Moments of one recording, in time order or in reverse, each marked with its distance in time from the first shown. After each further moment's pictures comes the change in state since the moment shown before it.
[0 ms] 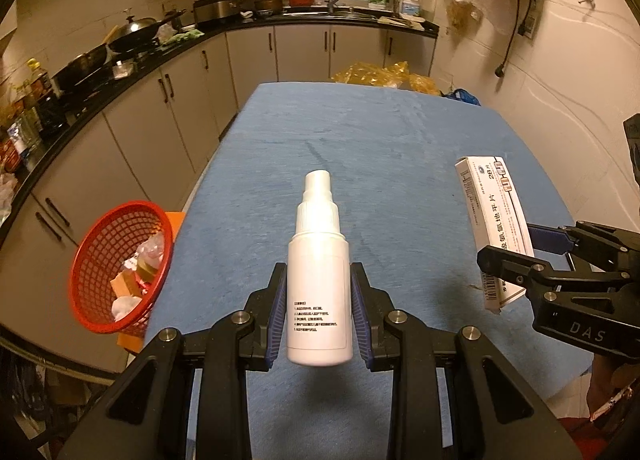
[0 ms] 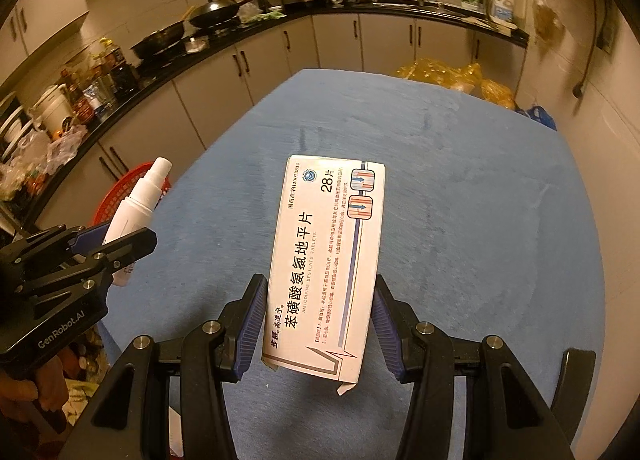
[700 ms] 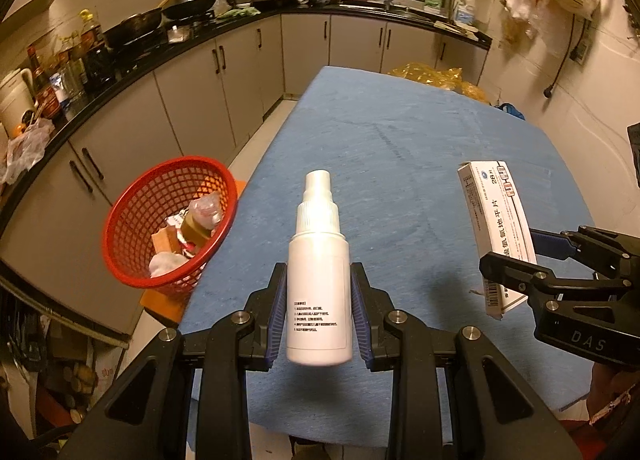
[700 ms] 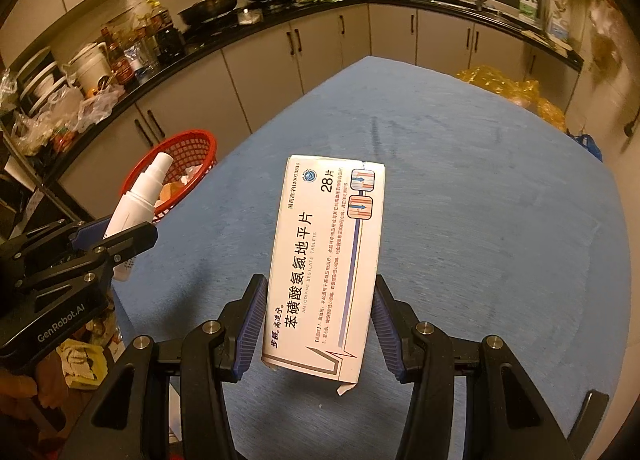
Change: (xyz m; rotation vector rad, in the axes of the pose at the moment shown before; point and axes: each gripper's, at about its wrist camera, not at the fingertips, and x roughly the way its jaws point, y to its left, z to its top) left arm -0.002 0.056 -0.026 -0.146 0.030 0.099; right arm 0.035 0.049 0.010 -0.145 0.056 0.103
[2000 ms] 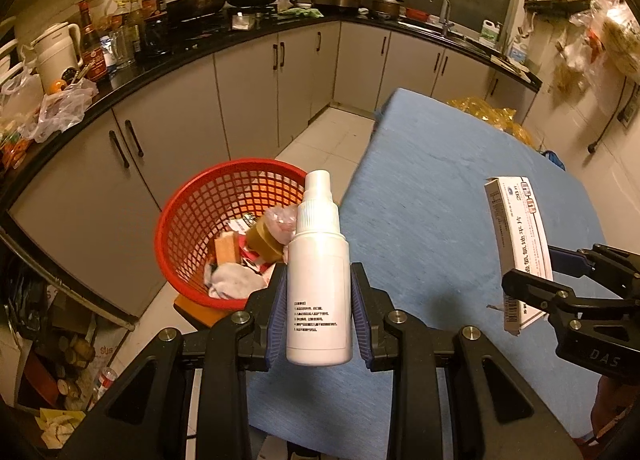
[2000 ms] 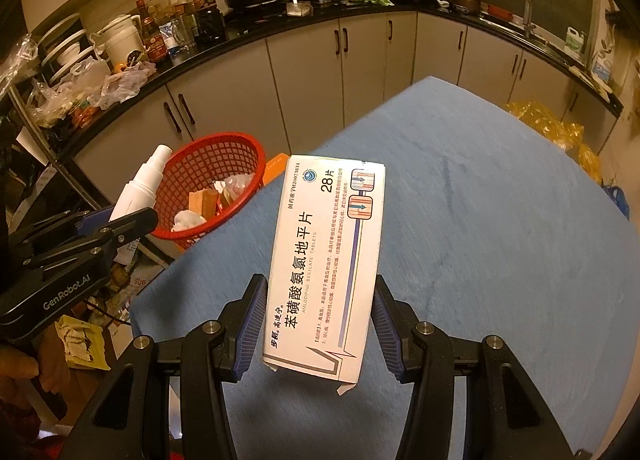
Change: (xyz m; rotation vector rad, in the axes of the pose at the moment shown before) left arm 0.005 0.096 0.012 -0.168 -0.035 0.070; right arm 0.037 0.061 0.056 -0.139 0.012 0.052
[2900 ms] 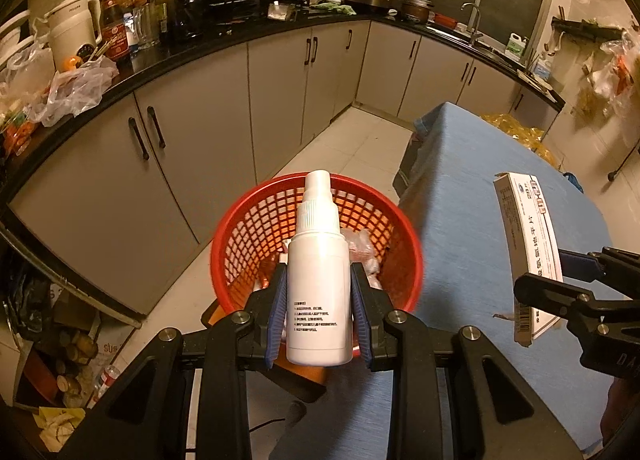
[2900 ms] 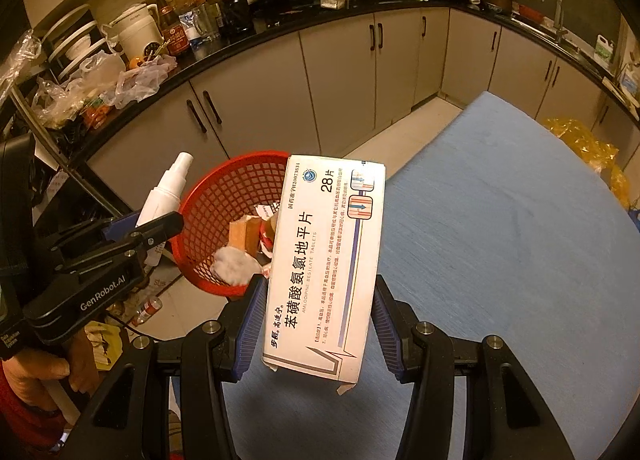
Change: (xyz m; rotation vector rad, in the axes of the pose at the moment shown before) left arm 0.029 0.078 0.024 -0.076 0.022 0.016; right arm 0.045 0.064 0.068 -0.028 0.052 0.068
